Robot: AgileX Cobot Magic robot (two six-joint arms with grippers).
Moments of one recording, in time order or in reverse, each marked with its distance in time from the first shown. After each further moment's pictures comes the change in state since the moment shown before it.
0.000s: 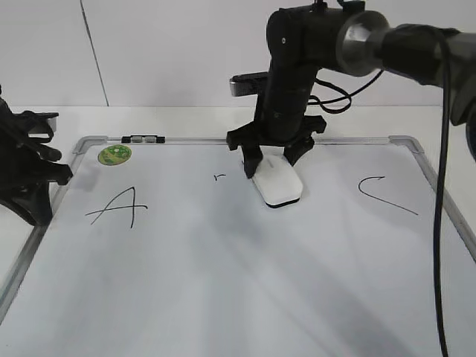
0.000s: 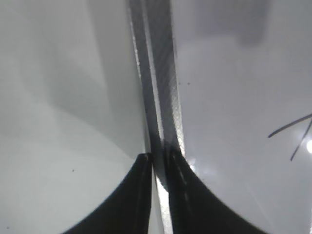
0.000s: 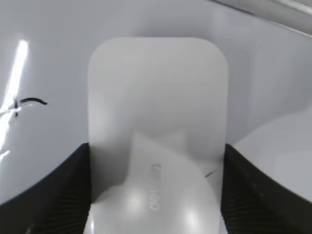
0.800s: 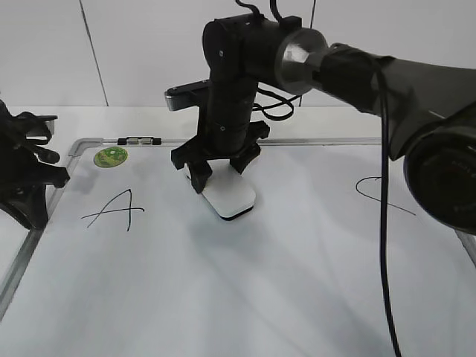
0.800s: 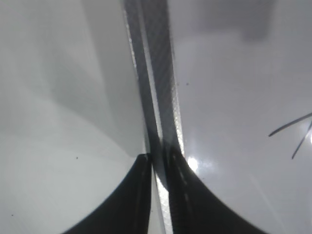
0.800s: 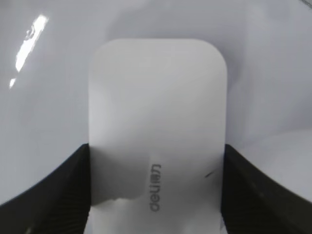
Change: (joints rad) left arm 0.000 0.000 0.000 0.012 0.028 0.000; right arm 0.145 0.089 -0.169 0.022 0.040 -0.100
